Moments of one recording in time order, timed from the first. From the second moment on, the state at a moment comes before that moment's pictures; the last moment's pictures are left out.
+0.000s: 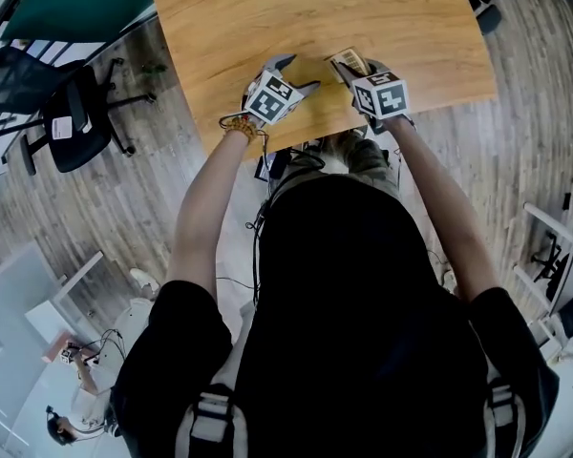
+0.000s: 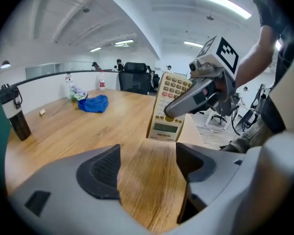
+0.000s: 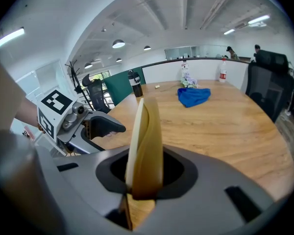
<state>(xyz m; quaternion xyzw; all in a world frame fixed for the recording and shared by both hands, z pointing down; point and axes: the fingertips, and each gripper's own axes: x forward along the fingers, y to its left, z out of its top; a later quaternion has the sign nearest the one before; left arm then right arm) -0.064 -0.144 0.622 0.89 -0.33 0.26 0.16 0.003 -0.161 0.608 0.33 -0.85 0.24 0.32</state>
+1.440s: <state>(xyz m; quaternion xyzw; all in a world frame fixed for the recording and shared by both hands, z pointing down) -0.068 -0.178 0.190 0.77 -0.62 -0.05 -0.15 0.019 -0.201 0.176 0.38 -0.91 -0.16 -0.09</state>
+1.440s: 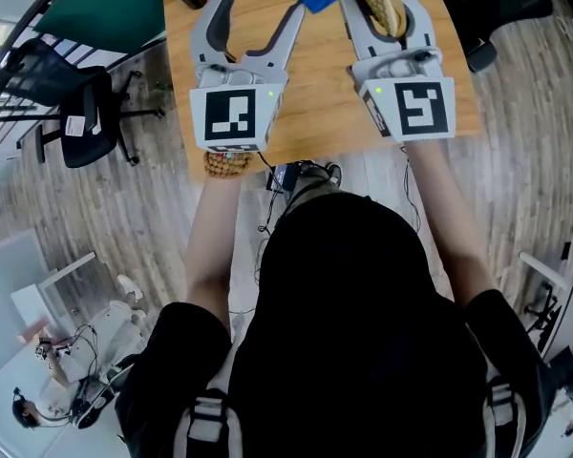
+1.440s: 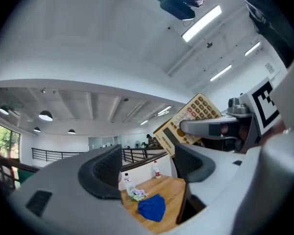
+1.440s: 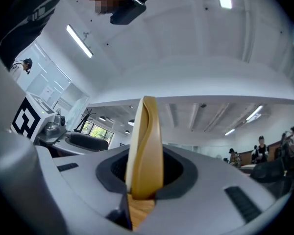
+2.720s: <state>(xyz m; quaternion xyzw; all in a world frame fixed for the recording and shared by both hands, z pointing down) -0.053 -0.116 0.297 0.71 -0.70 -0.03 -0.07 0.029 -0.133 0.308 0.37 -0.92 -0.10 -0.05</state>
